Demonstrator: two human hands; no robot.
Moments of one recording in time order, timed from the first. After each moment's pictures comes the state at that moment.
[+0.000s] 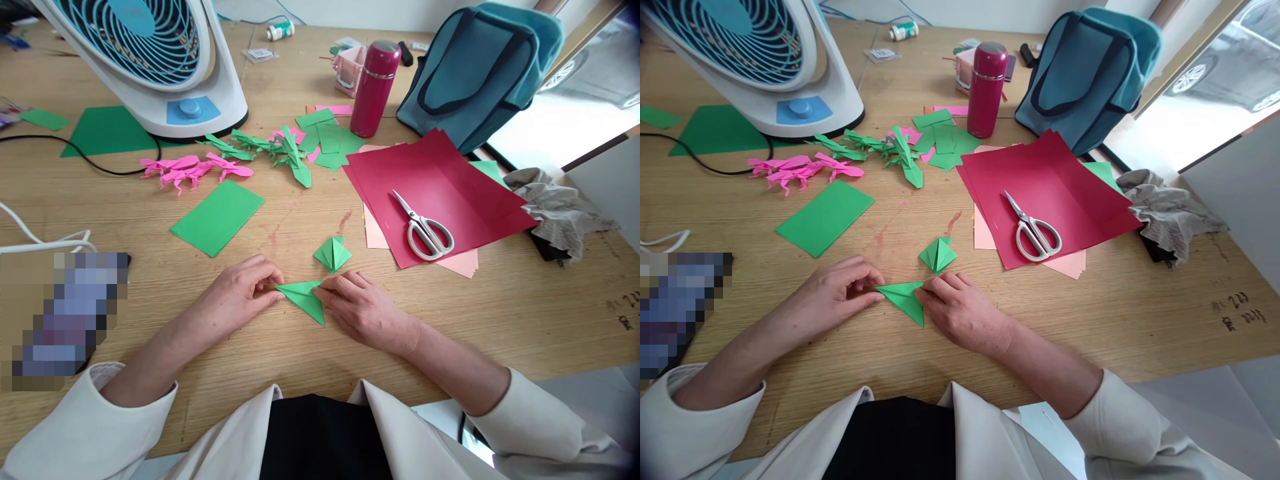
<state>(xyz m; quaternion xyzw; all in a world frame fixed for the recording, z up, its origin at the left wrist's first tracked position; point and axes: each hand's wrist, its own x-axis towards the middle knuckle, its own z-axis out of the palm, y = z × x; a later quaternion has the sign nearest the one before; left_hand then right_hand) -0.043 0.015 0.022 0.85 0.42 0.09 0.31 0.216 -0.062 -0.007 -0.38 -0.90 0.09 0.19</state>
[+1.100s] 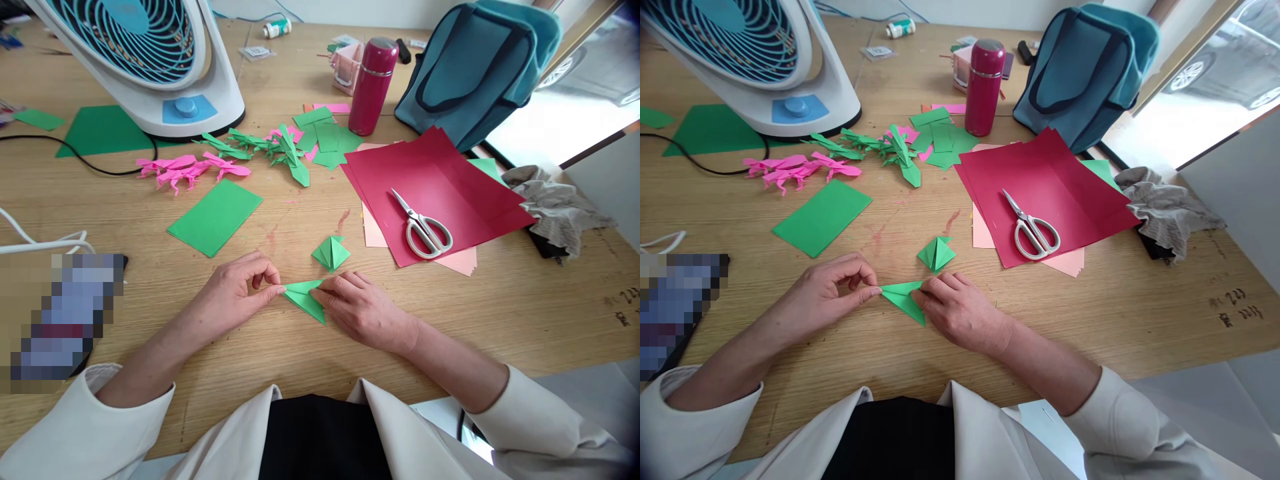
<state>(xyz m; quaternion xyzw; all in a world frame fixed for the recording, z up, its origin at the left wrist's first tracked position) -0.035 0.012 0.035 0.81 0.45 0.13 0.34 0.216 -0.062 -0.008 -0.38 -0.90 0.08 0.19</state>
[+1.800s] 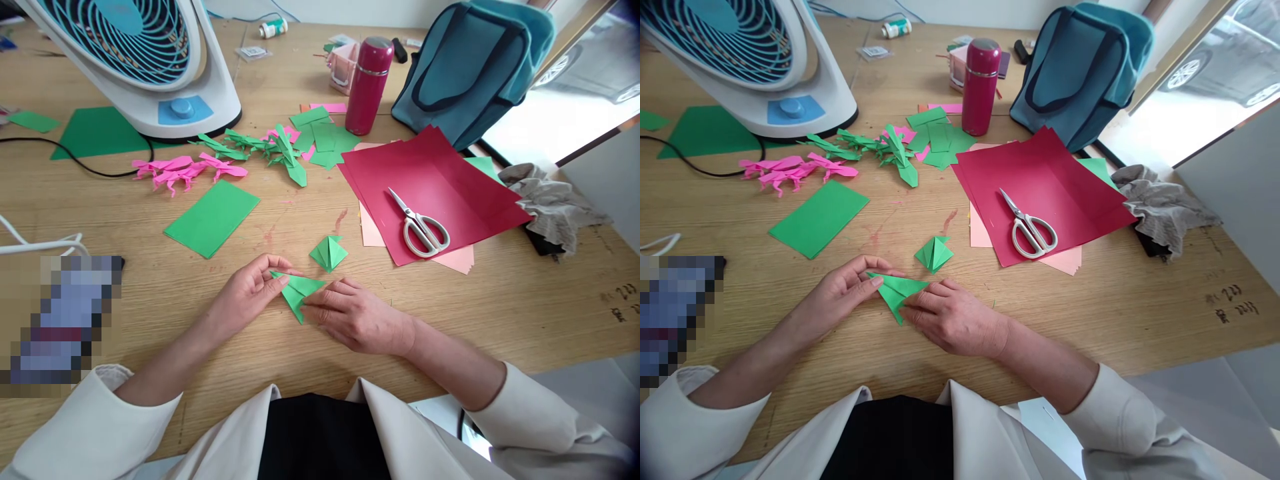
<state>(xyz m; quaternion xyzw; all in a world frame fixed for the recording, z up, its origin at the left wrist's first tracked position) -0.016 0.003 0.023 0.65 0.47 0.20 0.56 0.216 -0.063 -0.006 -0.30 -0.93 0.11 0.19</state>
